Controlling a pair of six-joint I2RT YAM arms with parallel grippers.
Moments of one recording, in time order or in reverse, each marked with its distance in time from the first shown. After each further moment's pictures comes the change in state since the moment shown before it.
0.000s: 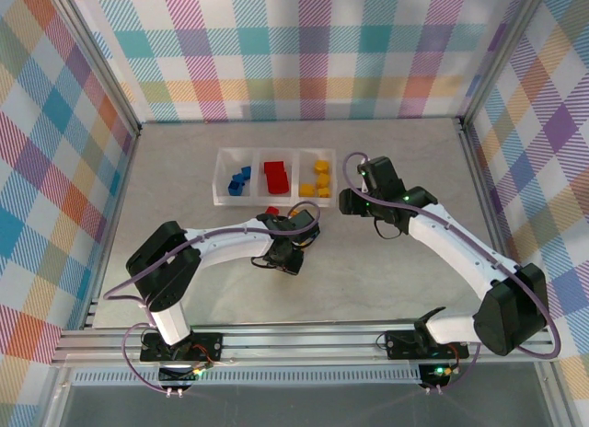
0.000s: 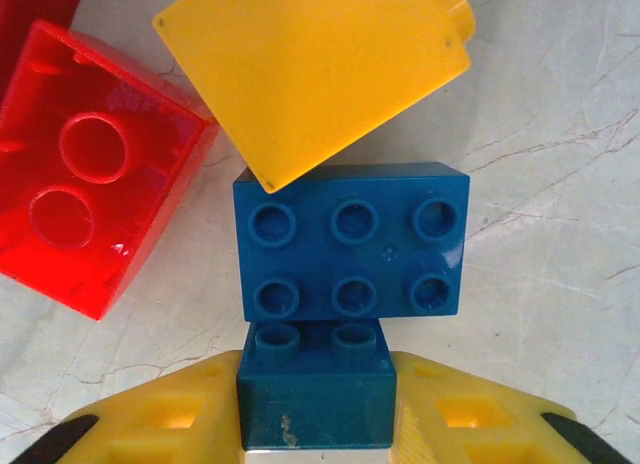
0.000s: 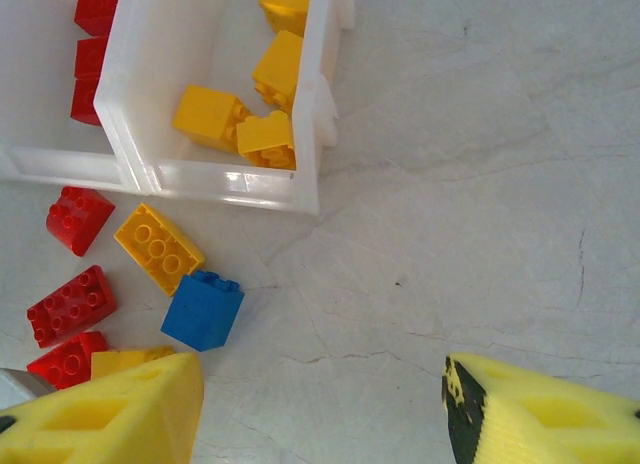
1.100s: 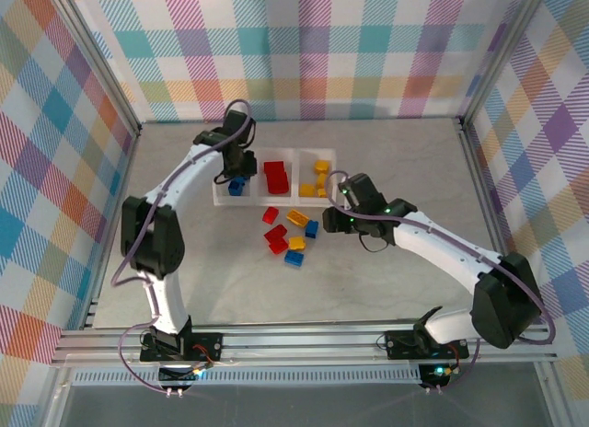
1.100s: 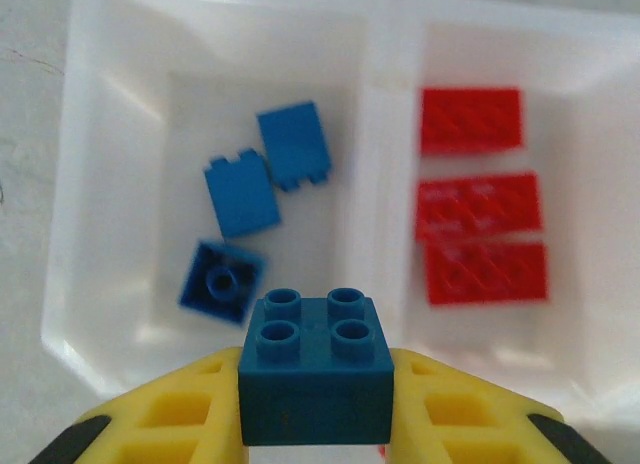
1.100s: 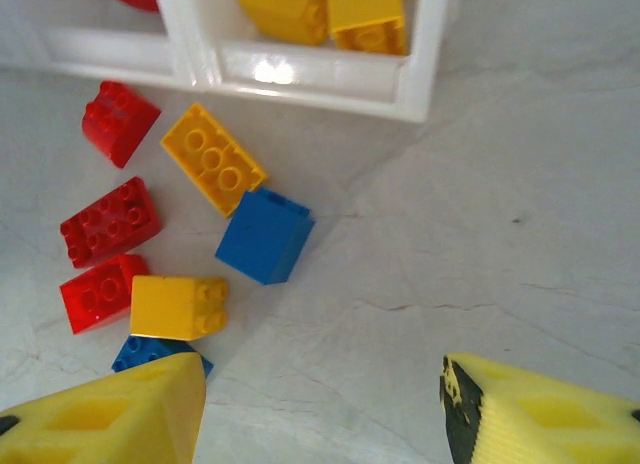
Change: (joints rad) left arm 0.609 0.201 0.610 -0.105 -0.066 0.185; right arm 0.148 0.060 -0.097 0.095 -0.057 0.076
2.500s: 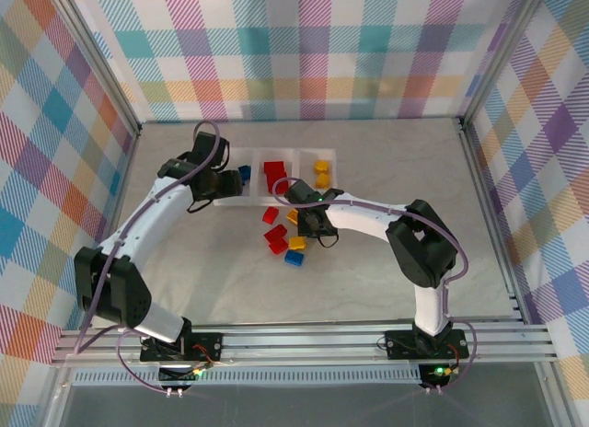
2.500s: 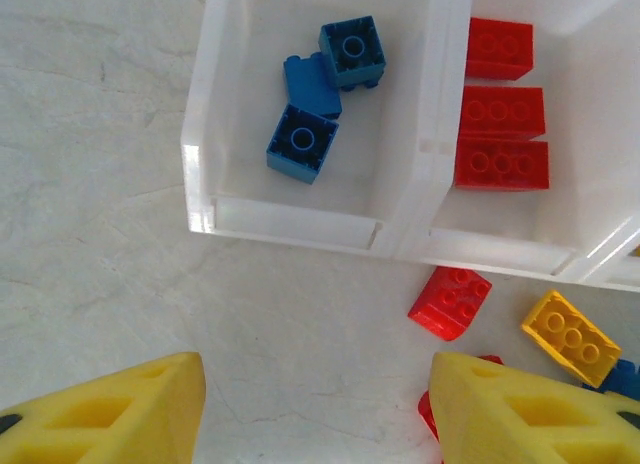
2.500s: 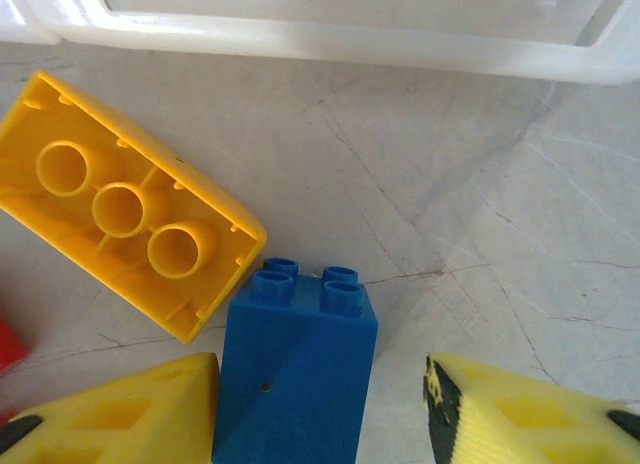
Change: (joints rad) left arm -0.001 -0.476 -0.405 0.019 0.011 -0.058; right arm 0.142 0.542 0.342 -0.120 0.215 0.211
